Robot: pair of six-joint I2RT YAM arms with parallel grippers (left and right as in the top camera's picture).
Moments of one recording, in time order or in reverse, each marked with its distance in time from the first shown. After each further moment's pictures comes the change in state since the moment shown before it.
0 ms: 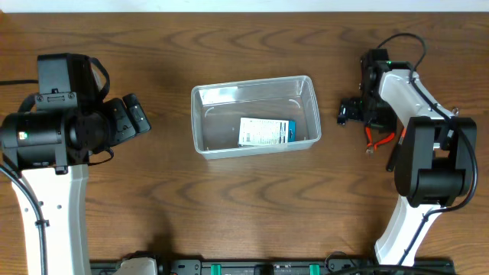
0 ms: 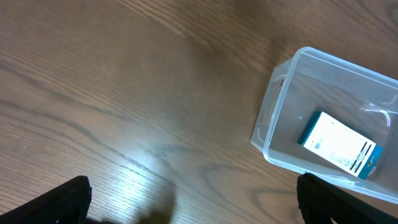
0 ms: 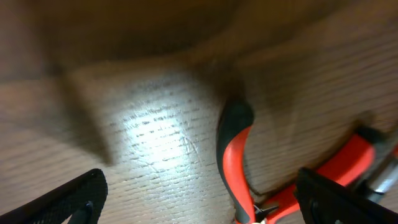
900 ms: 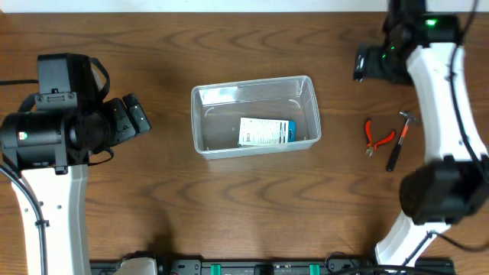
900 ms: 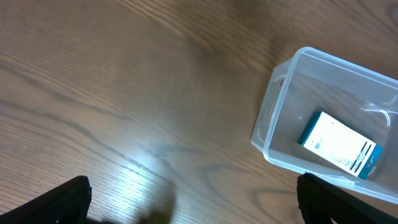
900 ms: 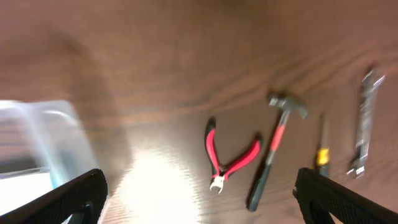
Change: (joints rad) left arm 0.000 0.000 0.000 0.000 0.000 0.000; right arm 0.027 -0.129 0.453 -0.304 0.045 -0.036
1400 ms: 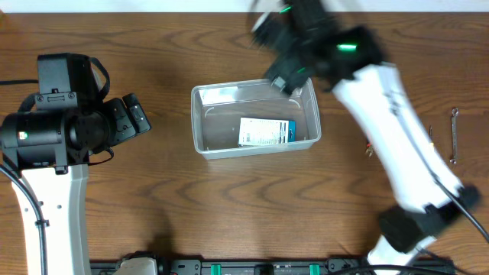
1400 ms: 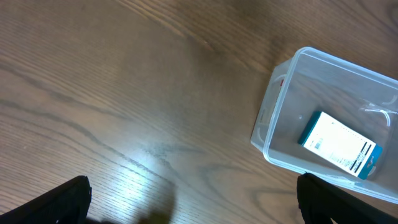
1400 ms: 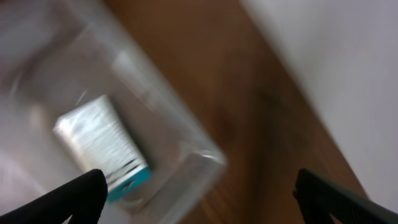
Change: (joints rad) left arm 0.000 0.000 0.000 0.000 0.000 0.000; right arm 0.434 -0.114 0.164 0.142 -0.077 -0.676
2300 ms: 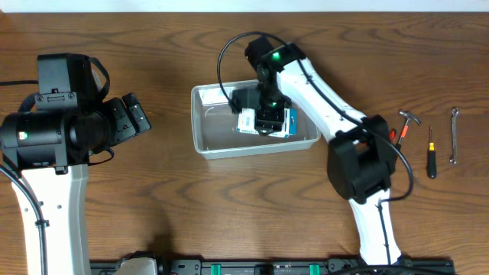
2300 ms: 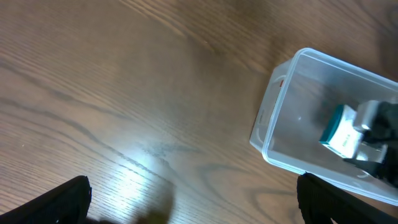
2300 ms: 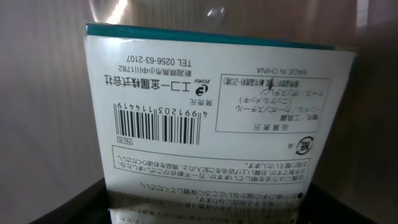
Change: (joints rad) left arm 0.000 0.000 0.000 0.000 0.000 -0.011; right arm 0.069 0.460 -0.095 -0.113 -0.250 -0.535
